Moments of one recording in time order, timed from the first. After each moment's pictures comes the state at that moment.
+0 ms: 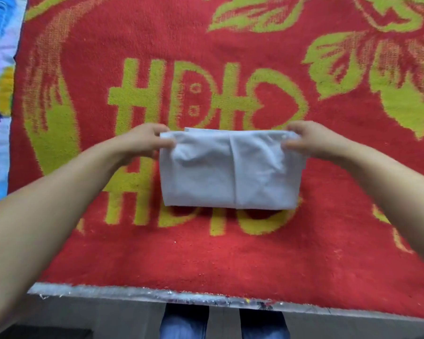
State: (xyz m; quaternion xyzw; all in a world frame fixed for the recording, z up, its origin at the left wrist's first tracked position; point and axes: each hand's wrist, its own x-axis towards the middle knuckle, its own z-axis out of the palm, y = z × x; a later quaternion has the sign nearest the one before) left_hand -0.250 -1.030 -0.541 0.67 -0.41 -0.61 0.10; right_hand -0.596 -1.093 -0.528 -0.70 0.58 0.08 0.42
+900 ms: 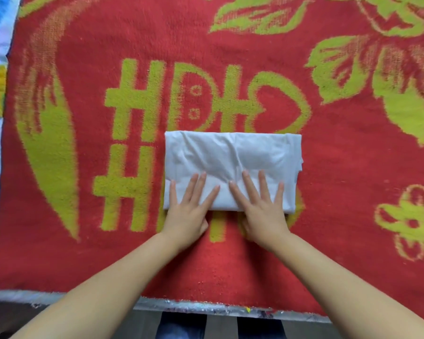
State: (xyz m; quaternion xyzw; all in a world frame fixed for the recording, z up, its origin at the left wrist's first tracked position) left_hand -0.343 -0.892 -0.624 0.58 -0.80 -0.13 -0.07; right_hand -0.546 -0.931 -0.612 -0.86 0.48 0.15 0.13
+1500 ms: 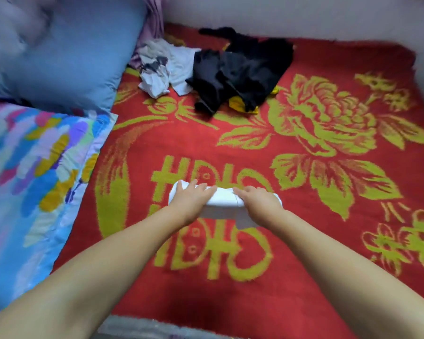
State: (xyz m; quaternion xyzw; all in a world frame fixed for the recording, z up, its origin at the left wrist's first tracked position) left_hand -0.320 -1.009 -0.364 0.62 -0.75 -0.15 -0.18; right_hand -0.509 -1.052 -0.351 -0.83 0.48 0.24 0.16
